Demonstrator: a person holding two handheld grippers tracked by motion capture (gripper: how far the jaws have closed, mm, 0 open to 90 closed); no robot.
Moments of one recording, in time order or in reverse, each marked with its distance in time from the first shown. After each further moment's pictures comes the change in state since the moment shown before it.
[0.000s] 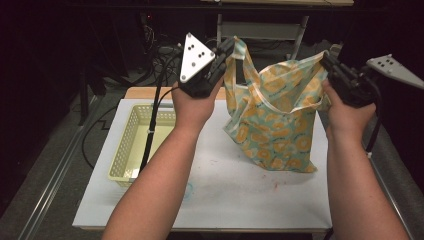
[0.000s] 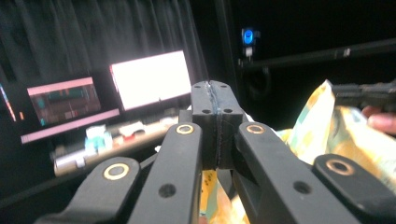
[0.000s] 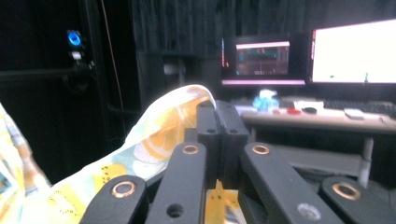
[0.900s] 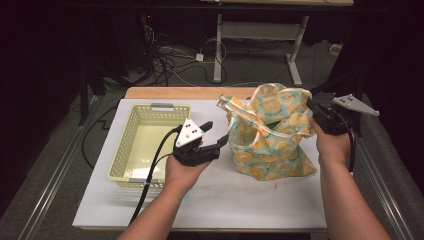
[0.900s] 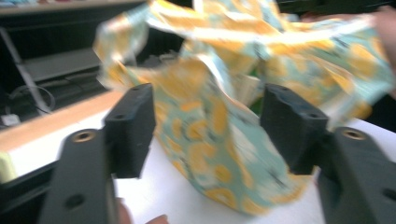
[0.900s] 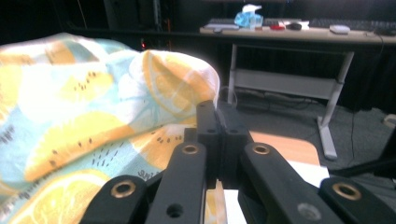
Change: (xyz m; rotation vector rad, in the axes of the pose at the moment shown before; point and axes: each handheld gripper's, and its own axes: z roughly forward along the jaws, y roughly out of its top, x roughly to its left) left arm -0.043 -0.138 -0.062 0.345 -0.172 -0.223; right arm -0.032 -0.111 0.007 0.288 -0.086 -0.025
